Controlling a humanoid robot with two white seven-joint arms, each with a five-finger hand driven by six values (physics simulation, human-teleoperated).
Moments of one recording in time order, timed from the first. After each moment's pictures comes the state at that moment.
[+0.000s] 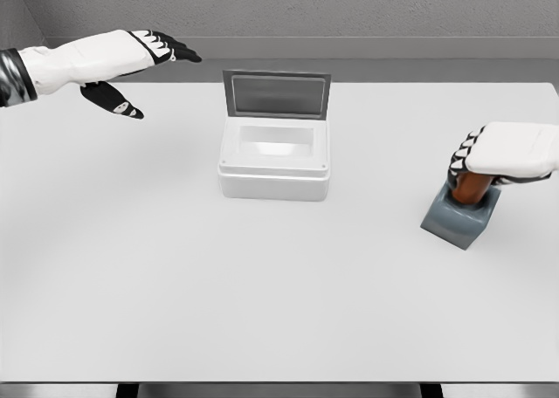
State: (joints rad) left arm -0.94 0.79 -0.78 -1.27 -0.18 -0.61 -0.43; right arm -0.71 -1.13 0.70 -1.65 0.39 -0.61 0.61
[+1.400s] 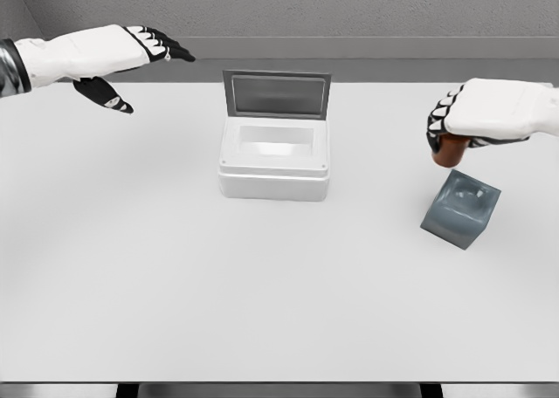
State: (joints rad) left arm -0.98 0.79 -0.78 -1.25 -0.26 -0.61 -0.46; right arm -0.82 -1.03 0.69 -1.63 0.38 -0.61 0.61
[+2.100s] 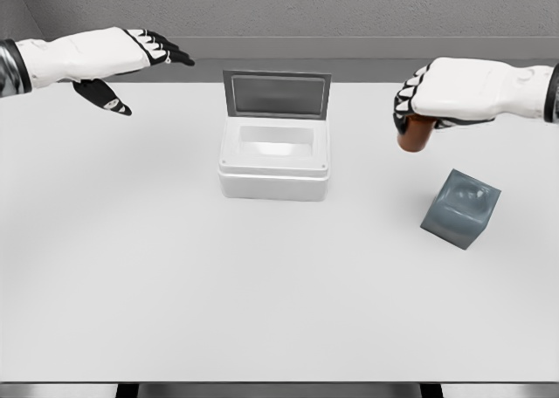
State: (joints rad) left arm -0.98 0.79 -0.78 -1.26 -0.27 -0.61 -0.49; right arm -0.88 -0.92 0.69 -1.61 0.39 -0.61 0.61
